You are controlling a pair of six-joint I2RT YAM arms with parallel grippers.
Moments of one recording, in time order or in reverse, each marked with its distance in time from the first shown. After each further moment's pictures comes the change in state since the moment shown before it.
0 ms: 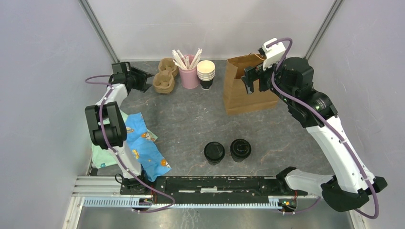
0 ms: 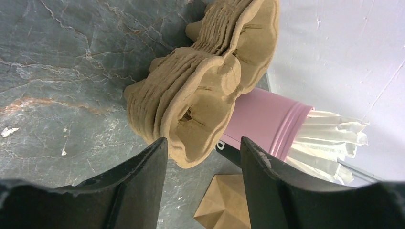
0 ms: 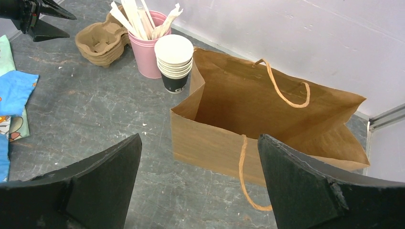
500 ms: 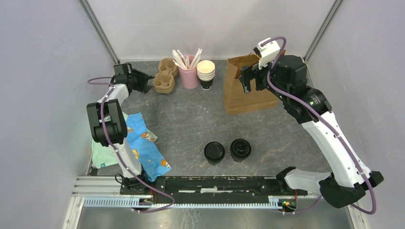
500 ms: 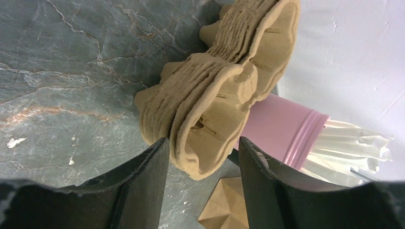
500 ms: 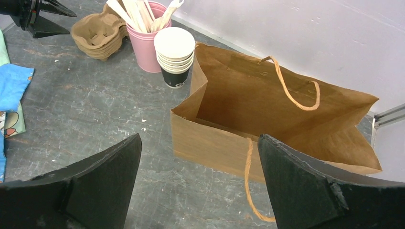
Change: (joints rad) left arm 0.000 0.043 0.000 0.019 0.000 0.000; right arm 0.000 0.043 0.003 0.000 -0.002 0.000
